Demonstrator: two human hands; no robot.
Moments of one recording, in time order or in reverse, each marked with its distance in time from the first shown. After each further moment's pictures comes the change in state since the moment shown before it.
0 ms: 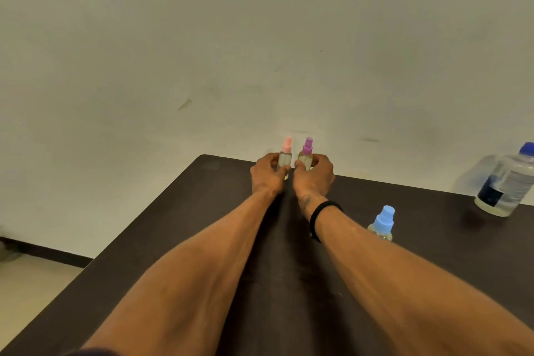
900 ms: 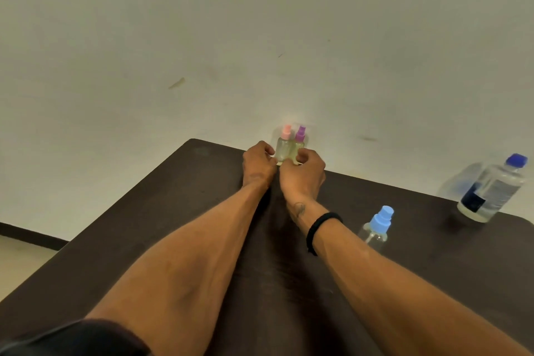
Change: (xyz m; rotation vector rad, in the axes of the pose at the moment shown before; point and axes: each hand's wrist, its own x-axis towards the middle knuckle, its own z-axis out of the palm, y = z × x) left_hand 0.017 -0.014 0.003 0.068 0.043 -0.050; right_hand -0.042 -0.021 -0.014 0.001 -0.075 -0.009
